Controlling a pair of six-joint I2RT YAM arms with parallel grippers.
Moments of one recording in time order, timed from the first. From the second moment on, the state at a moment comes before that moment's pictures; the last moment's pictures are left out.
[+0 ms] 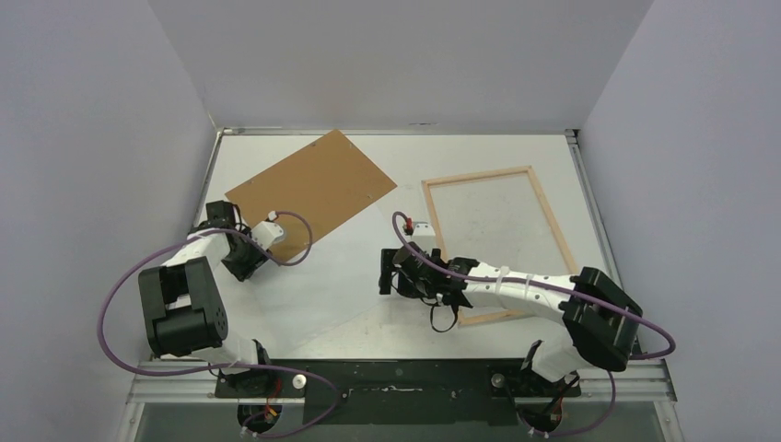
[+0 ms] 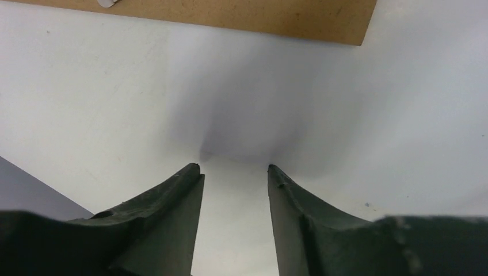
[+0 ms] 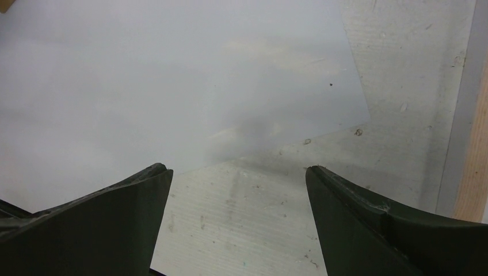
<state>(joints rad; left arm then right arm) 0.23 1.53 0.82 -0.57 0.10 1.04 1.01 1.46 0.87 -0.28 0.29 0.82</state>
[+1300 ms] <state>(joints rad) 0.18 1.54 0.81 -0.55 0.03 1.03 0.89 1.69 0.89 -0.13 0.33 0.80</state>
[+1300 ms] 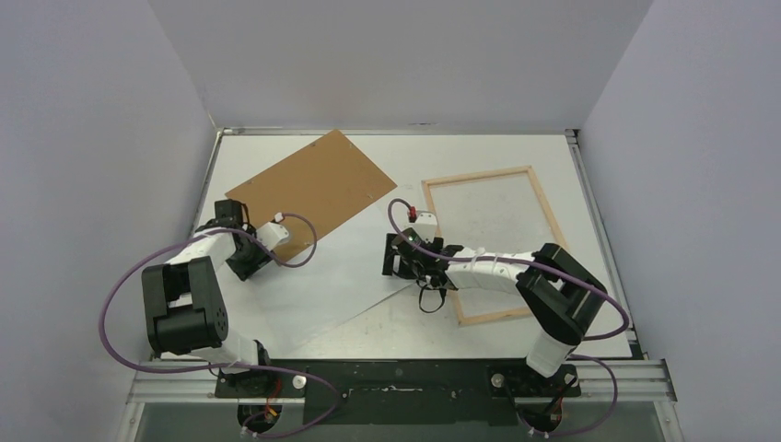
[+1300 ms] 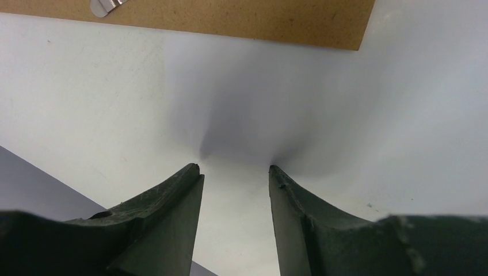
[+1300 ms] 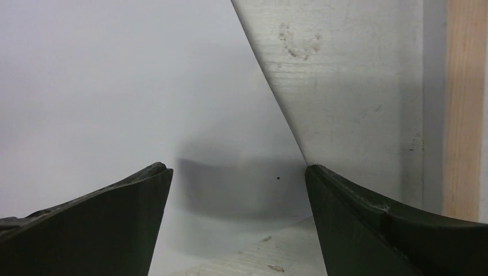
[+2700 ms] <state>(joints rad) 0.14 1.54 0.81 -0.55 -0.03 1.06 0.78 1.72 0.73 0.51 -0.30 1.20</state>
